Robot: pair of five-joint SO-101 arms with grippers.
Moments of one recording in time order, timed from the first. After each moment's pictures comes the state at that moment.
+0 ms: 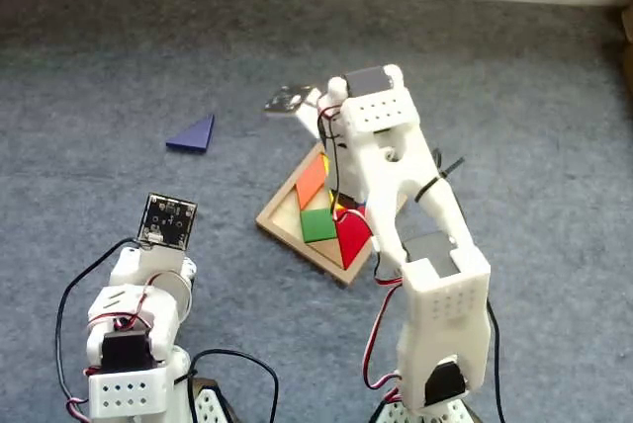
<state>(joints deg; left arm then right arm) -12.0 -102.5 95.7 62.3 -12.8 -23.9 27.1 -24.9 100.1 51.5</state>
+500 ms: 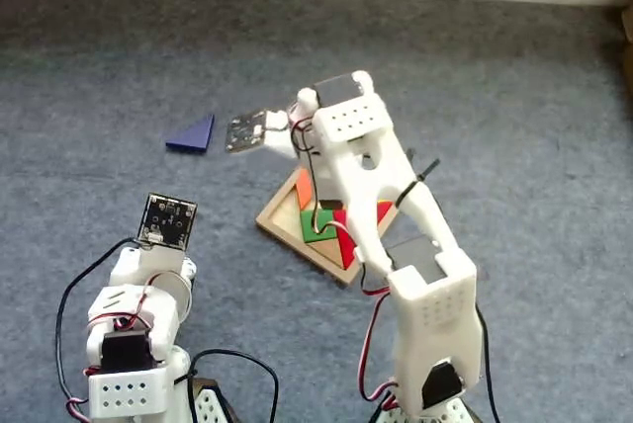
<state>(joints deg) -12.0 -102.5 95.7 62.3 -12.8 -30.1 27.1 -24.7 95.6 69.0</state>
